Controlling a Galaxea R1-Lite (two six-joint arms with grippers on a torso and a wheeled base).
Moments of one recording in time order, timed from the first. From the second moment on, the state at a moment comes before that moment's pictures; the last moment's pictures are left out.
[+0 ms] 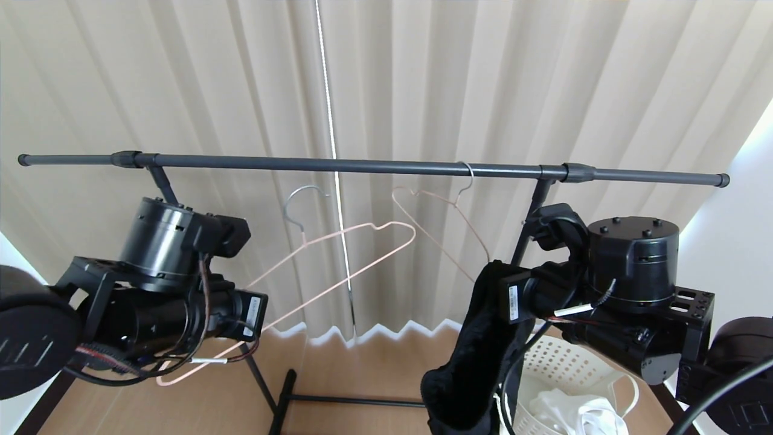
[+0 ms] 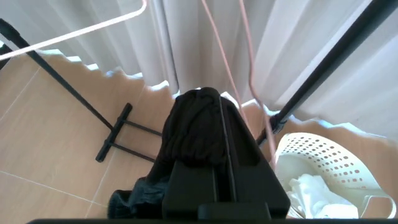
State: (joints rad) left arm -0.44 1.56 -0.80 -0.02 0.24 -0.10; right arm 0.62 1.71 -0.68 -0.65 -0.32 0.15
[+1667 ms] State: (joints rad) left arm -0.54 1.55 -0.53 -0.31 0.04 -0.09; right arm 0.75 1.82 -0.85 -0.65 -0.69 0.00
